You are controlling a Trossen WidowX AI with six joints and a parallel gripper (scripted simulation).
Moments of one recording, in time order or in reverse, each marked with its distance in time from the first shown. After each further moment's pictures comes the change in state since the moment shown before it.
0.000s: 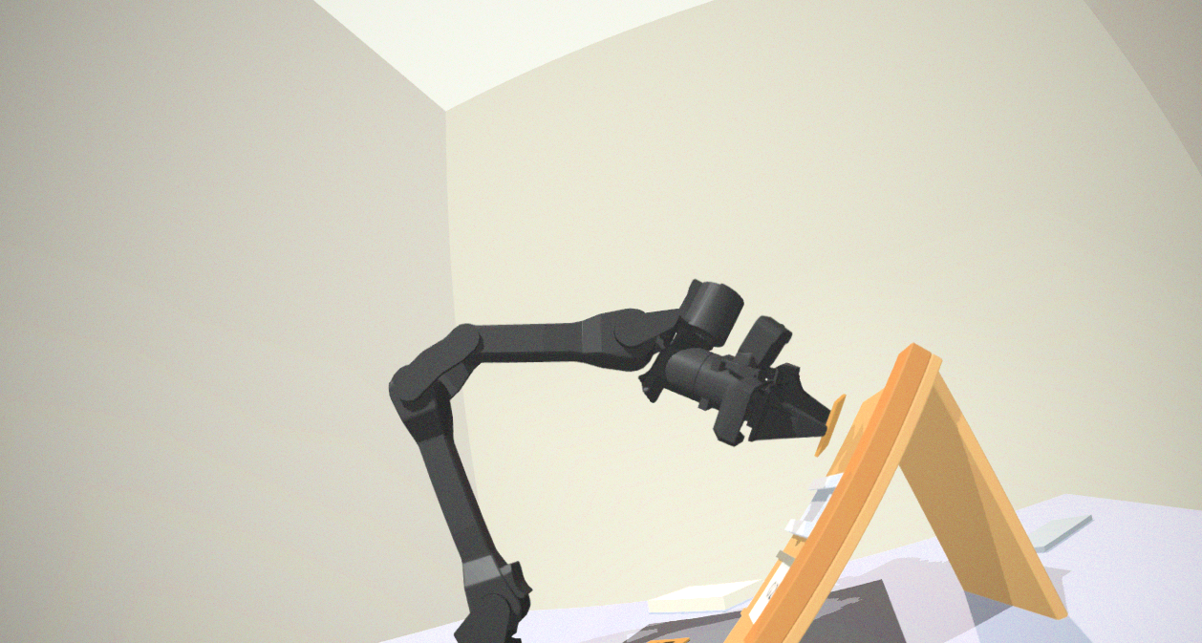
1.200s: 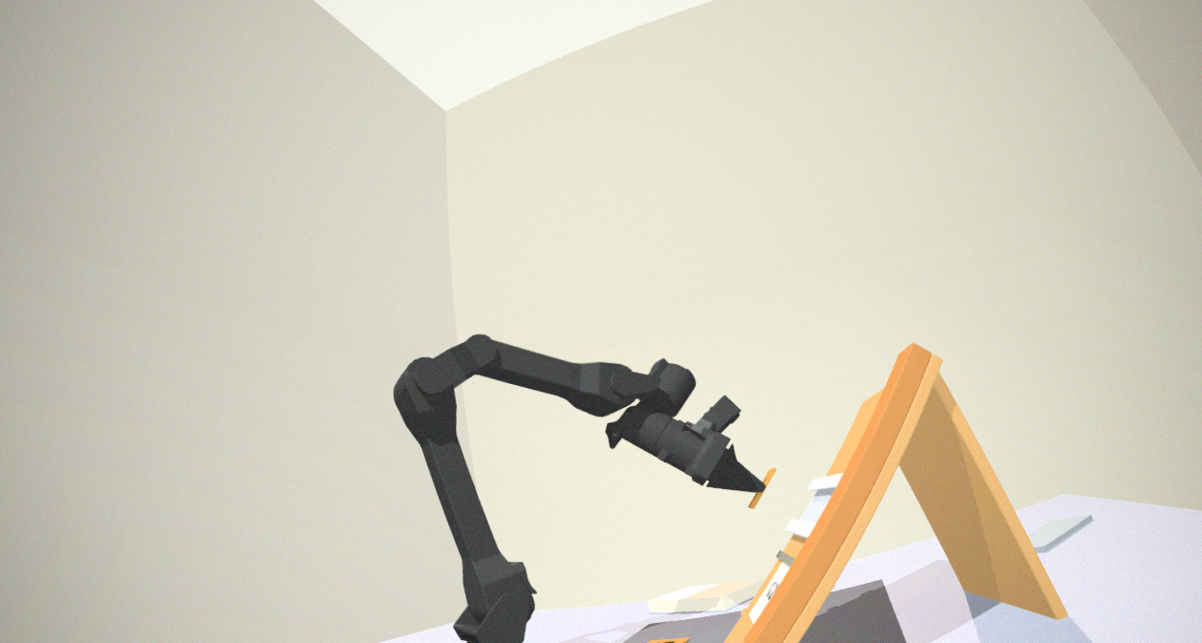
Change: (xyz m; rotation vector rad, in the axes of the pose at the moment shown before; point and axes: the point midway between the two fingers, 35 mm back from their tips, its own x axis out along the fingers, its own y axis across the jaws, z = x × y) arm -0.071 0.114 -0.141 -0.448 0.136 0.264
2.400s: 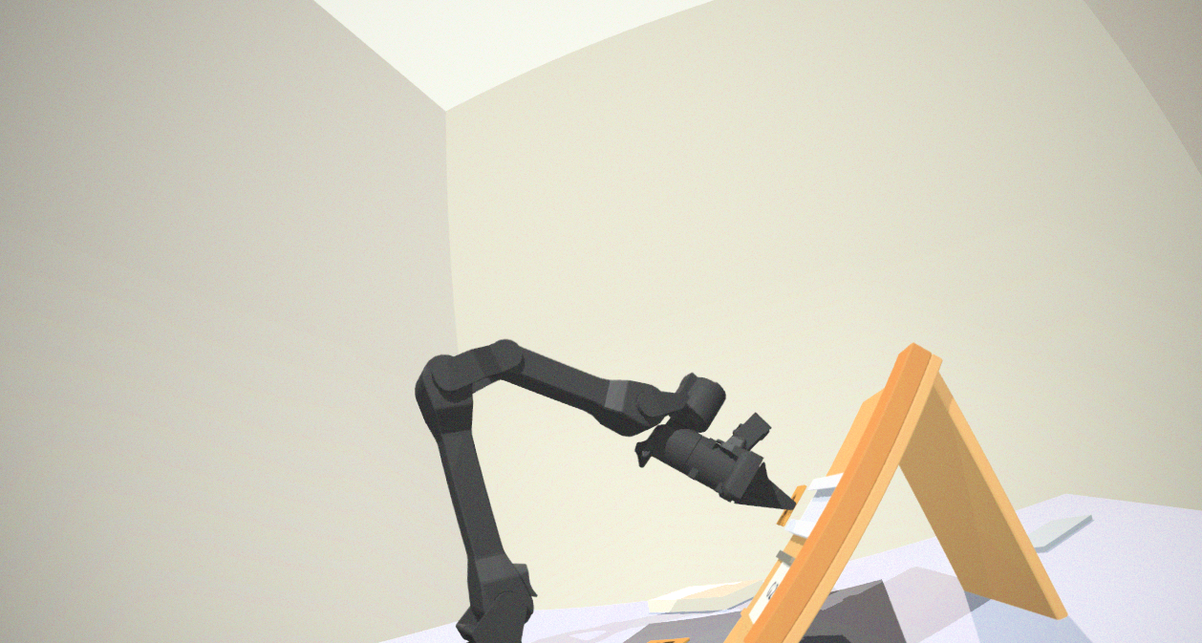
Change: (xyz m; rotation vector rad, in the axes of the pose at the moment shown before) arm 0.047 -0.008 -0.002 -0.004 0.001 -0.009
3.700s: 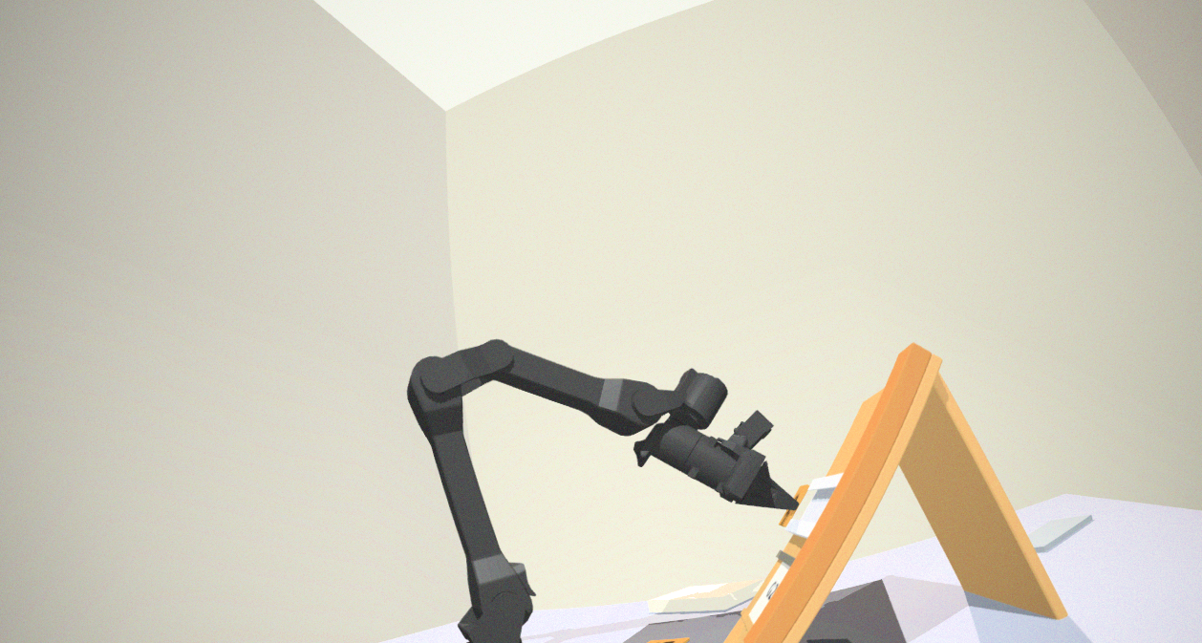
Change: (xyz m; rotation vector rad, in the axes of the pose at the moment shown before) arm 0.001 -0.020 0.000 -0.002 0.001 -0.002
